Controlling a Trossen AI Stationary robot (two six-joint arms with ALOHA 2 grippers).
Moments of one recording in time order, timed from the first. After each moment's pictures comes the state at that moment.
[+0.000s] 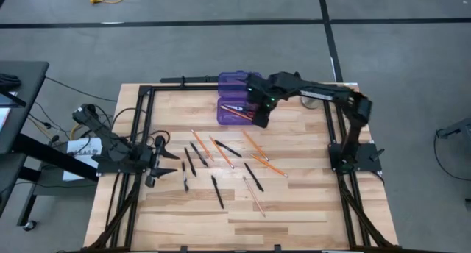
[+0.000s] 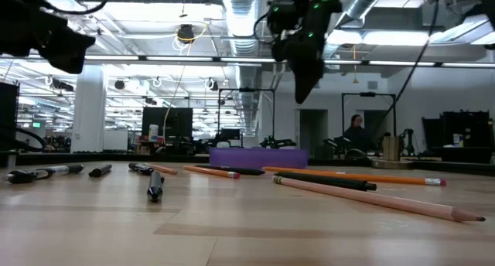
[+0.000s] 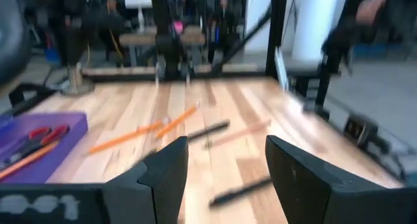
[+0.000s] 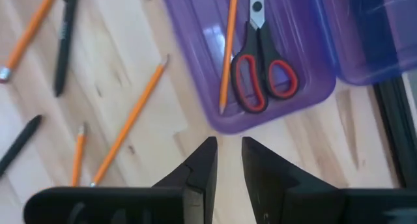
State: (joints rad) left arm -0.70 0.12 0.05 -0.01 -0.58 -0.07; right arm -0.37 1.80 1.60 -1.08 0.02 -0.07
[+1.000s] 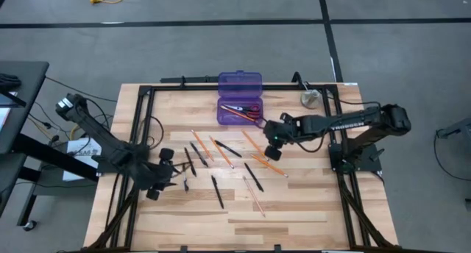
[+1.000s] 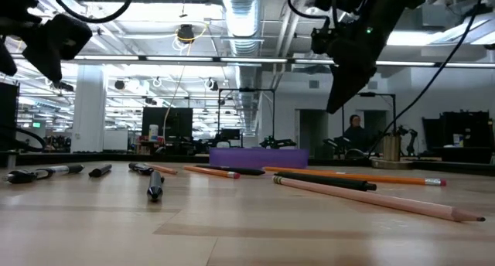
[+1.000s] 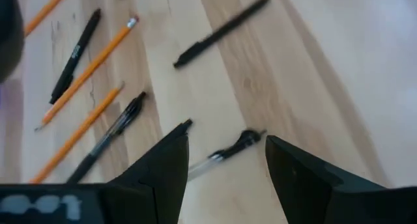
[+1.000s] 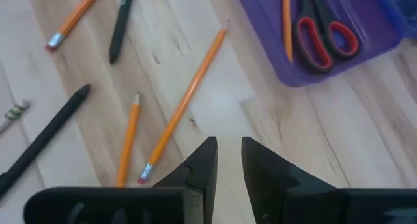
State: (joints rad) left arm -0.70 0.91 0.58 -0.63 -0.36 -0.24; right arm -0.01 1.44 0.97 -0.64 0.27 0.26
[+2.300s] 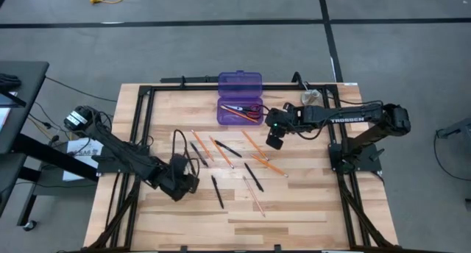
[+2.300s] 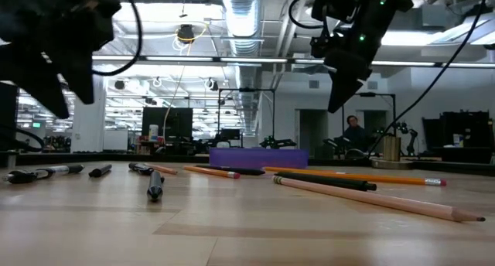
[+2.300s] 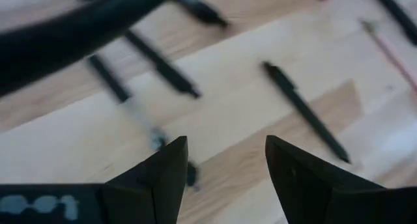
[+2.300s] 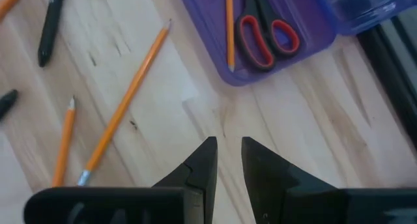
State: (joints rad) left arm -0.58 1.36 0.82 -0.74 -0.35 -1.74; right arm -0.14 1.44 1.01 -0.71 0.29 0.16
